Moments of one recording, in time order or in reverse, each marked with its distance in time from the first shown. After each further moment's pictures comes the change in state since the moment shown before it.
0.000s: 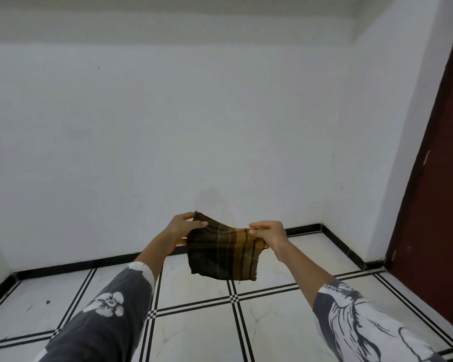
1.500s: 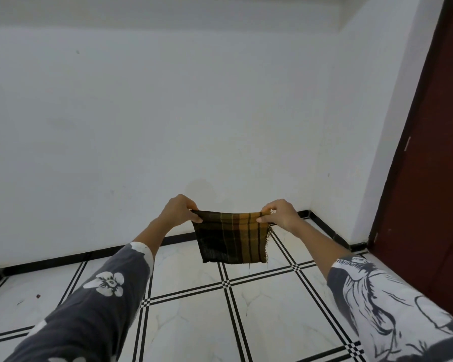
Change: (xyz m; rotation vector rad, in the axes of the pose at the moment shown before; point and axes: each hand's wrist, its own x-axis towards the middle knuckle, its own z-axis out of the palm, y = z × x) left_hand 0.008 0.015 0.012 0.728 -0.015 0.265; right_hand -0.010 -0.014 -0.059 -0.527 -0.062 -0.144
